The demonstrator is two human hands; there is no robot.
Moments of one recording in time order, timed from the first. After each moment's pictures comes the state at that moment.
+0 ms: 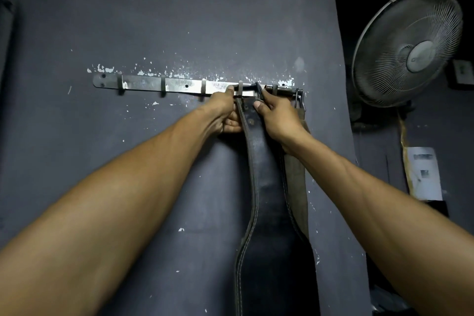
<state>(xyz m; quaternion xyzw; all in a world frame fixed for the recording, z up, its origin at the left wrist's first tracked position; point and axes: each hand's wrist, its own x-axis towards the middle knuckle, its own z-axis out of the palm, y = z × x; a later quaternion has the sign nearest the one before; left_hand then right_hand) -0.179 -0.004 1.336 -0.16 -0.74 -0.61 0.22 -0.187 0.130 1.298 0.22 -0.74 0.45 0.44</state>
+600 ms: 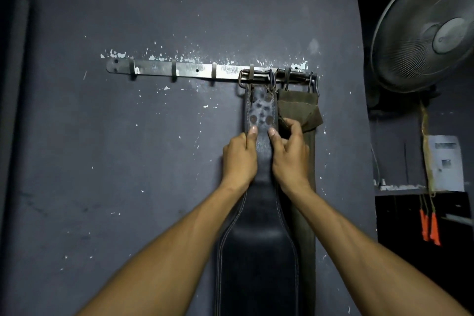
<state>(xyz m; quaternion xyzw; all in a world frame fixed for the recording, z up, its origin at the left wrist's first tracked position) -0.210 0.009 1.193 -0.15 -0.71 -0.47 0.51 -0.215 0.113 1.184 0.24 -0.60 0.56 0.52</state>
